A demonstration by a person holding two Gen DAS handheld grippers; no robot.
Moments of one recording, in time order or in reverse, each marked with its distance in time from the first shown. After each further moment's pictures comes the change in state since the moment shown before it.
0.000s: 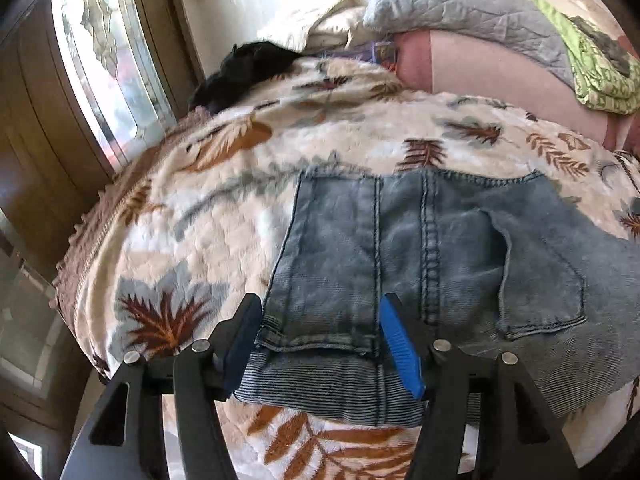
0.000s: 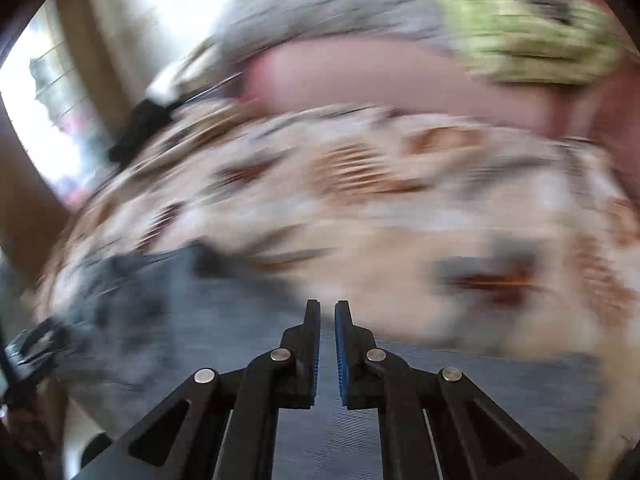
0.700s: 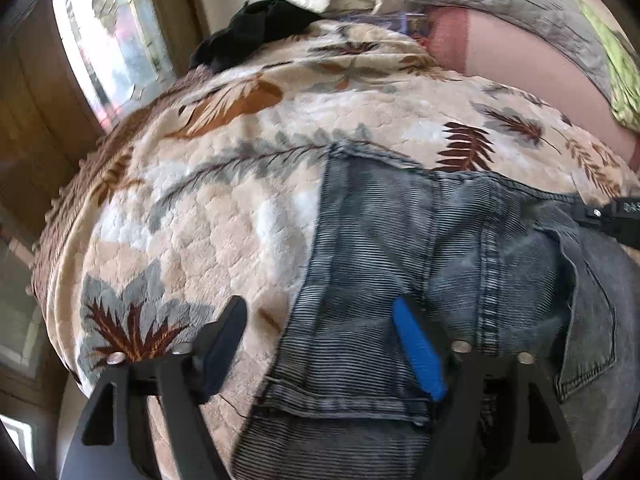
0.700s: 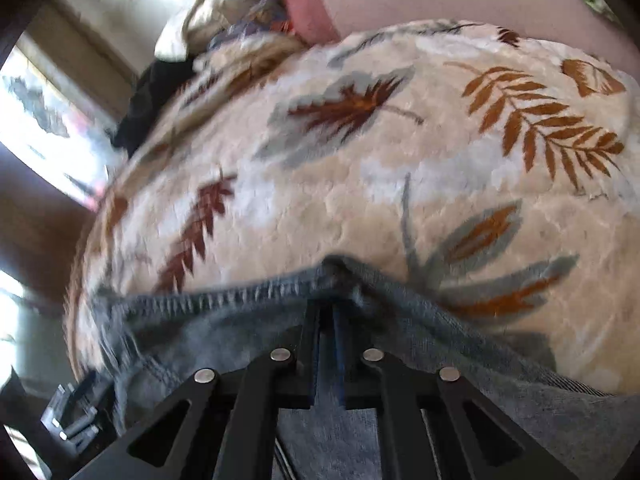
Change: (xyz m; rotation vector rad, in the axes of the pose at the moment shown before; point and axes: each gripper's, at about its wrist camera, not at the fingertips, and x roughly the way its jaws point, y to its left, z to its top) left arm 0.064 0.020 0.026 -0.103 0.119 -0.023; right arm 0.145 0.076 0.035 0.159 0.151 0.146
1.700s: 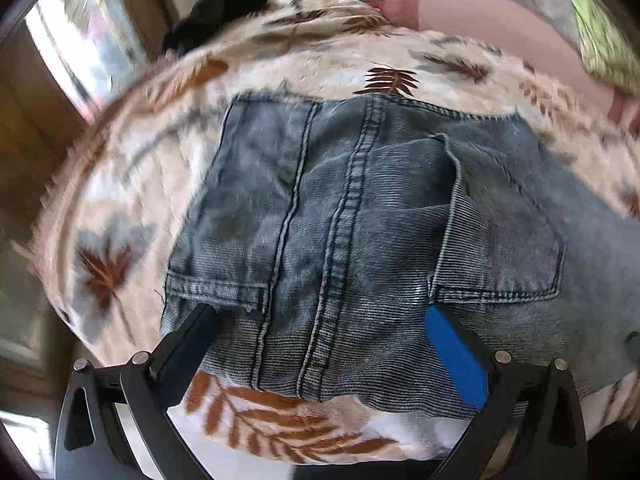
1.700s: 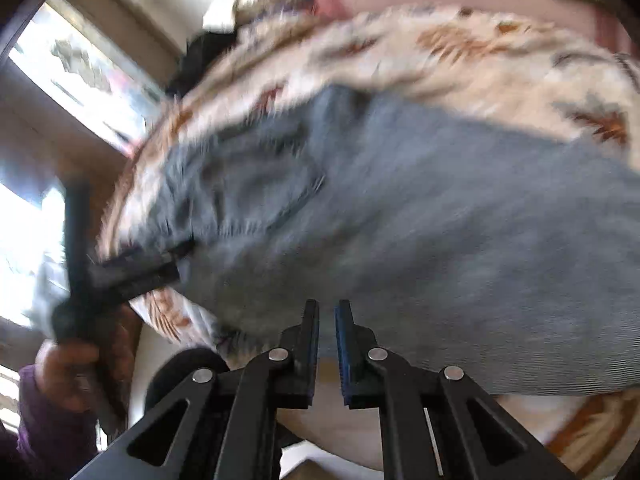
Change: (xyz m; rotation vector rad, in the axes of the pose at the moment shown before) left arm -0.036 -0.058 -0.043 0.057 0.118 -0.033; right arm -0.139 -0.019 -0.169 -0.052 0.032 0.038
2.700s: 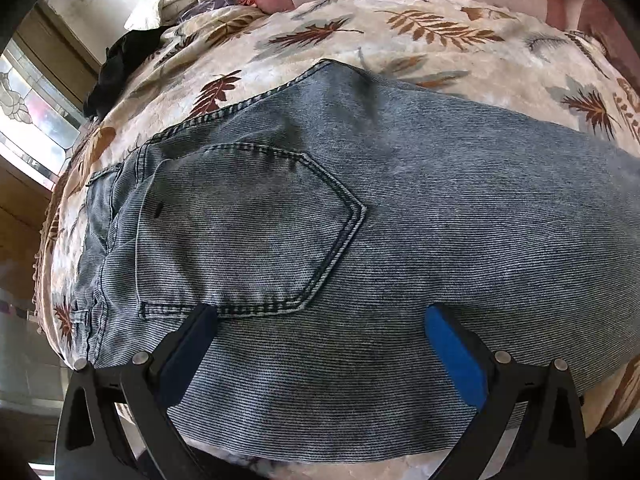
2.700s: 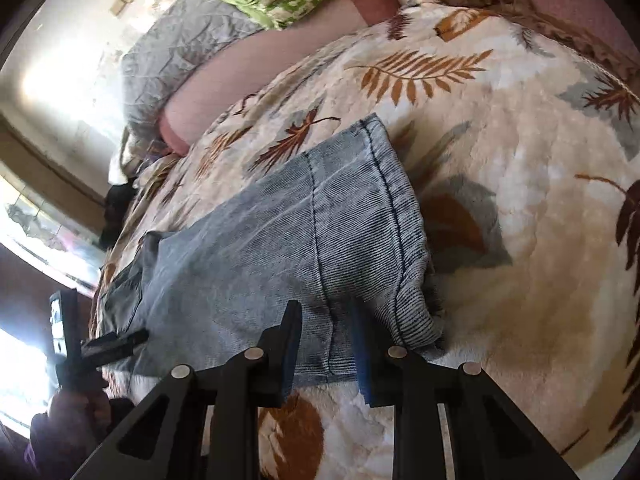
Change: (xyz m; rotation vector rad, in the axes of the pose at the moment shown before) left arm 0.003 -0.191 -0.010 0.308 0.042 0.070; right arm -0.108 -0.248 -0.060 0.368 -0.270 -0.074
